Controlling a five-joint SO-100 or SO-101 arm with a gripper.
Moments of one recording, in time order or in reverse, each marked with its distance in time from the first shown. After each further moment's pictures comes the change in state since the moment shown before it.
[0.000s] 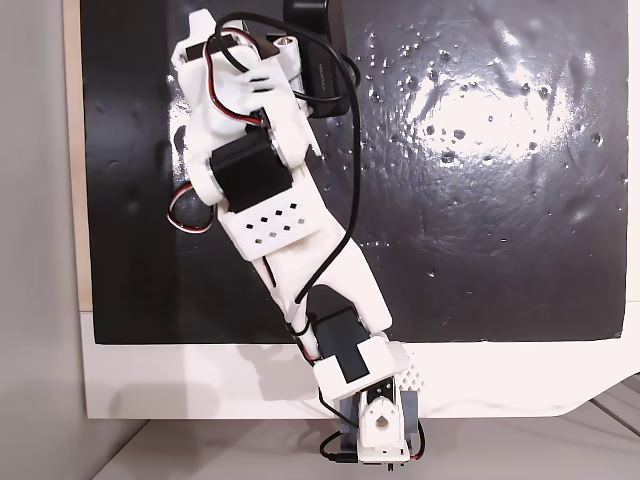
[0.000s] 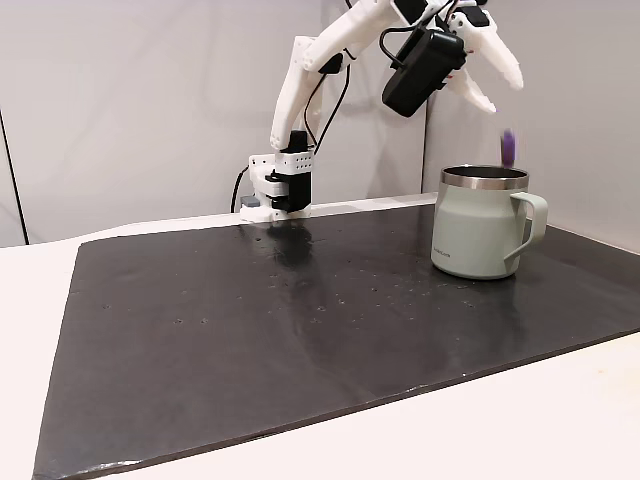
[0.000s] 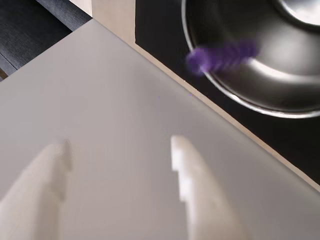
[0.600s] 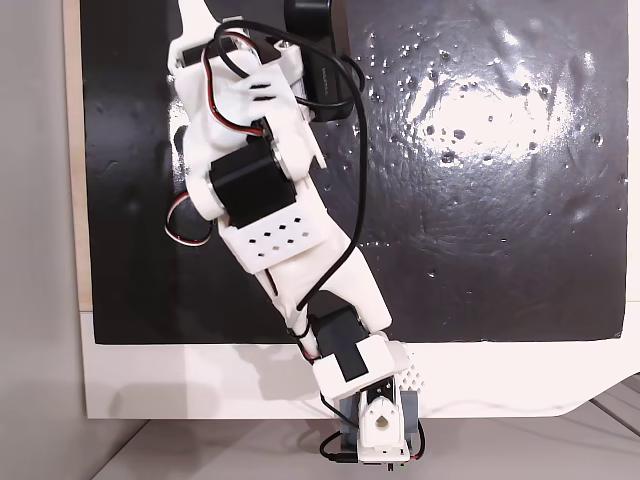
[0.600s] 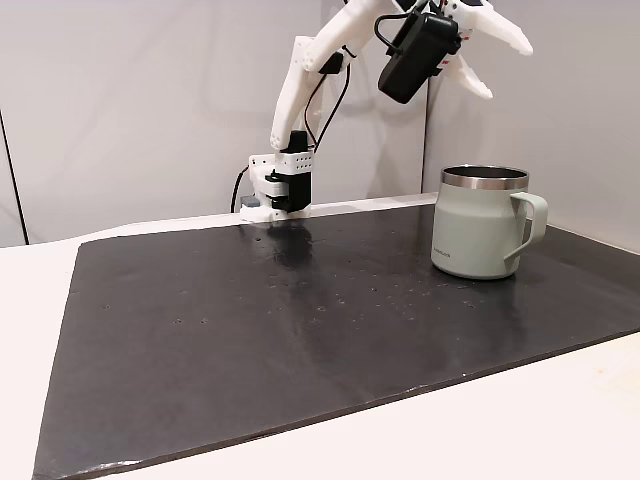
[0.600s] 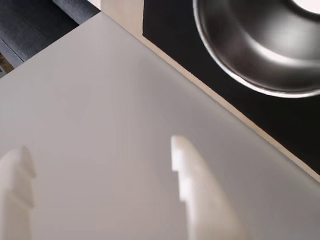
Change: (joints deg) arm -0.1 -0.1 -6.4 4.8 0.0
